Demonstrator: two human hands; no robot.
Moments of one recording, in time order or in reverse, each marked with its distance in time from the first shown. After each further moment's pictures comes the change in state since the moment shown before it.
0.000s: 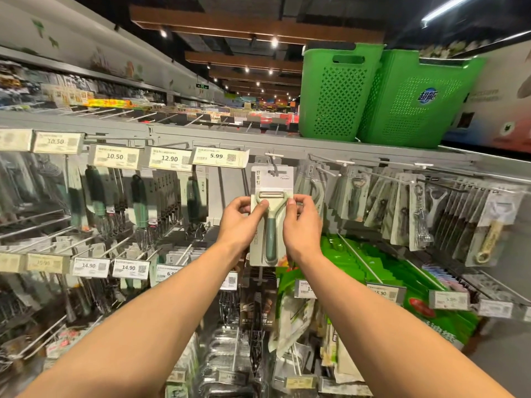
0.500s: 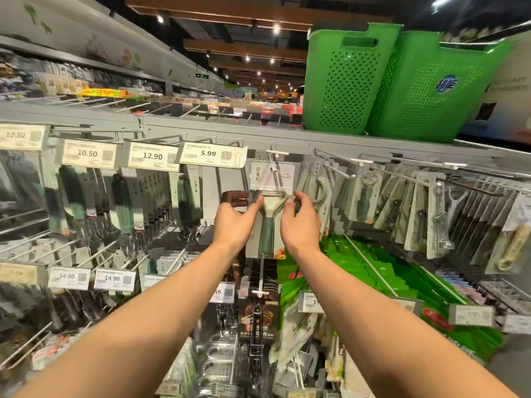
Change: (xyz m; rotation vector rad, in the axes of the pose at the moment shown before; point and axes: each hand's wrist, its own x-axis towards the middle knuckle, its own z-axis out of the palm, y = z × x) left_hand 0.056 -0.030 0.004 0.099 0.104 0.046; right_hand 0.043 0.025 0.038 -0.045 -0.060 0.118
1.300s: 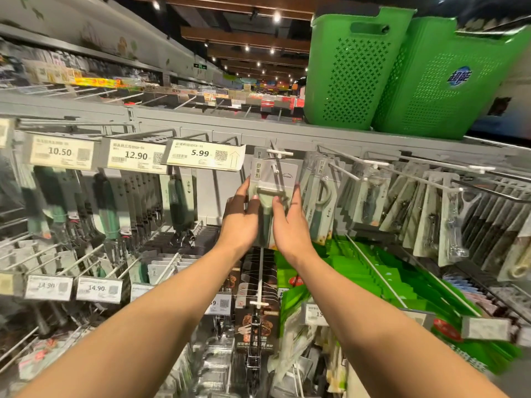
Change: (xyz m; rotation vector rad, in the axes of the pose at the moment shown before) left_hand 0.028 -0.020 0.021 0.052 -0.102 0.092; right_hand 0.023 0.022 0.025 0.010 -0.257 0.003
